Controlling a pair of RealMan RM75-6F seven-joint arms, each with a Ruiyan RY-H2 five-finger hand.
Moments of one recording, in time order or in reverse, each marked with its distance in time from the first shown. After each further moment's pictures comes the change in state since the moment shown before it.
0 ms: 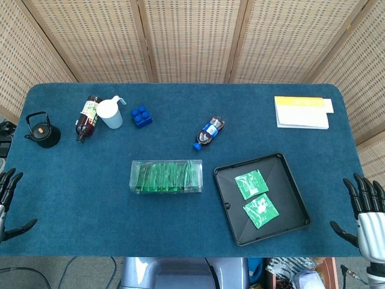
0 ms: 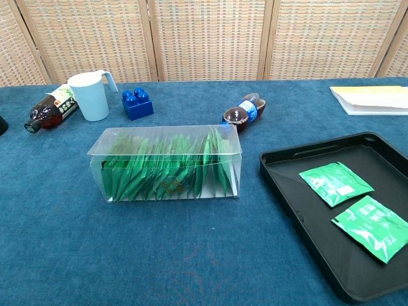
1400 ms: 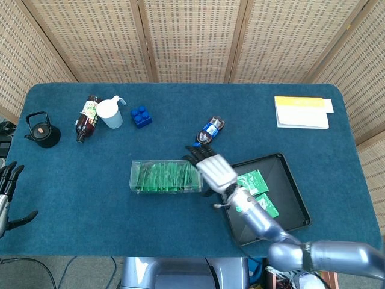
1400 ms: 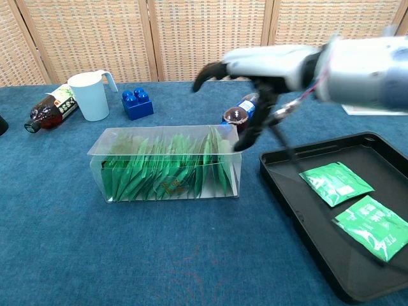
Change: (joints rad) left arm -0.046 -0.036 -0.048 0.029 -0.107 -0.084 0.027; right arm 0.947 -0.345 0.262 -0.154 0.843 -0.813 -0.473
